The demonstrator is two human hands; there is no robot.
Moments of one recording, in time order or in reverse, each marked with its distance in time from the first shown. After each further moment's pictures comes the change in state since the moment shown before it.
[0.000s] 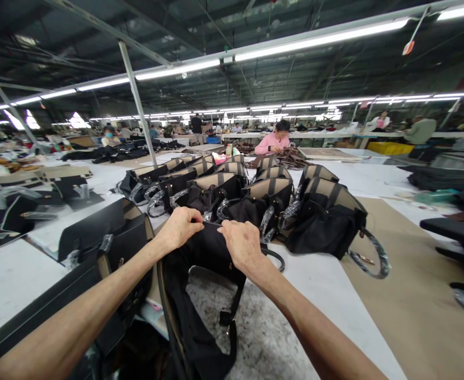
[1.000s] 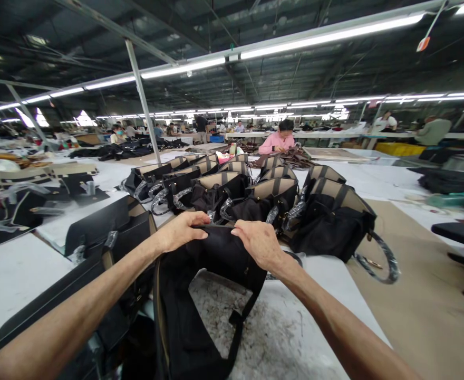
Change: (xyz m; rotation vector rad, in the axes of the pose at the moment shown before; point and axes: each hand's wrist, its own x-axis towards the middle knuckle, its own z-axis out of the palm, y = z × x) left_hand -0.005 -0.030 0.010 -0.484 -0.254 0.080; right_hand -0.006 0.039 -0.001 0.126 -0.009 -0.121
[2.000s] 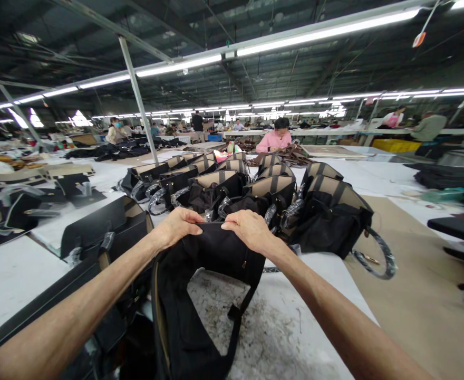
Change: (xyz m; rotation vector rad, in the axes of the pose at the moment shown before) left_hand 0.007 0.008 0.004 -0.258 0.117 -0.268; right_hand 0.028 -0.002 -0.011 0.275 -0.184 0.016
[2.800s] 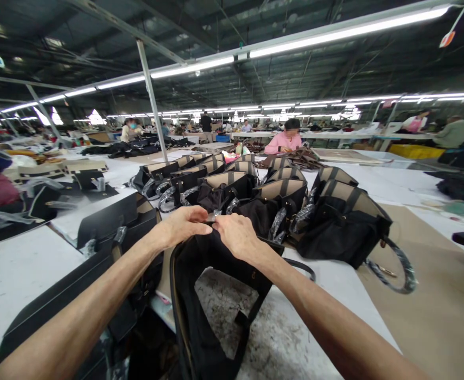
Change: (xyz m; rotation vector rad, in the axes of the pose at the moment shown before) left_hand -0.026 0.011 -0.017 0.263 0.060 0.139; right_hand 0.015 -0.049 0.018 -0.297 -0.025 -0.005
